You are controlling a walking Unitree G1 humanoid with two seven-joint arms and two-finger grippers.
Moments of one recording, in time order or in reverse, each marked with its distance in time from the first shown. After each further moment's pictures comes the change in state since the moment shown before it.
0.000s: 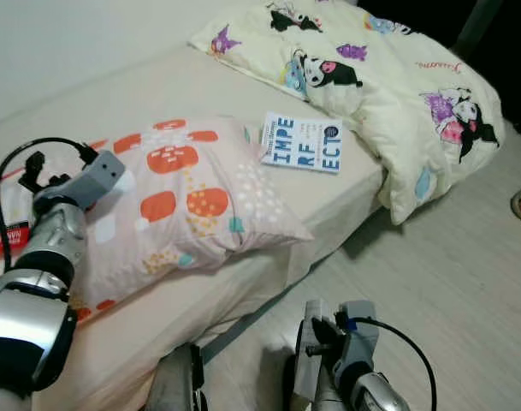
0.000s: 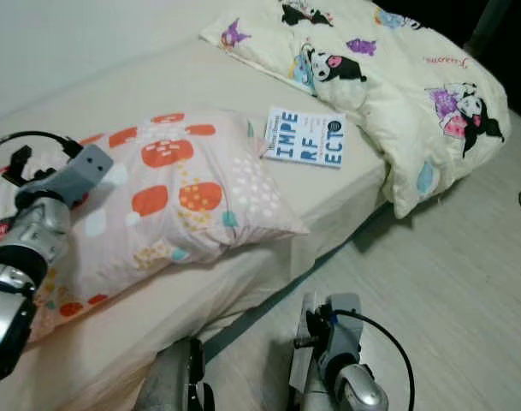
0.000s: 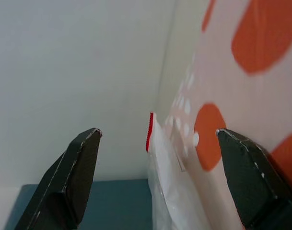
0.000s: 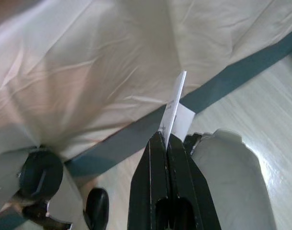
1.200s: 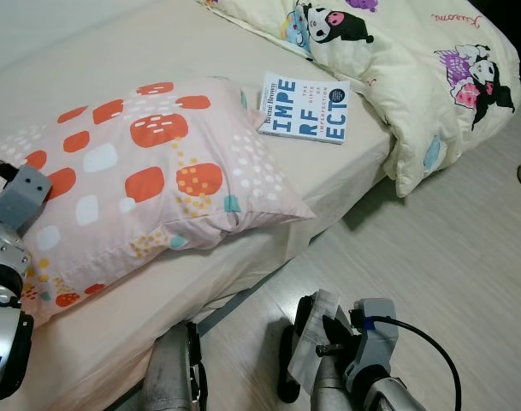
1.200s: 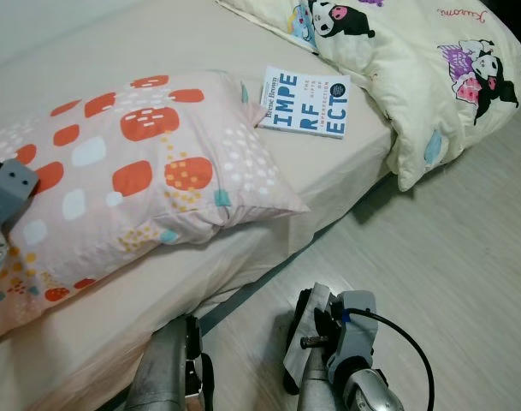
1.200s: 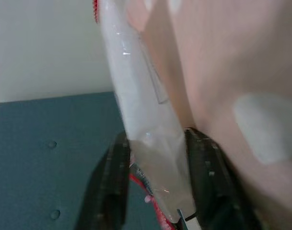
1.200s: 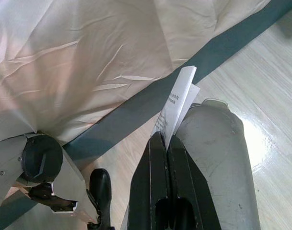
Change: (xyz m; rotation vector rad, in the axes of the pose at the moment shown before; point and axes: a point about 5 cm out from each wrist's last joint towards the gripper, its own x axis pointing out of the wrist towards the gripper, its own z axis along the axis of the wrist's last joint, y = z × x) left arm -0.009 0.024 -0.082 -0.035 0.399 0.005; right arm -0.023 0.002 0.026 0.020 -0.009 -0.045
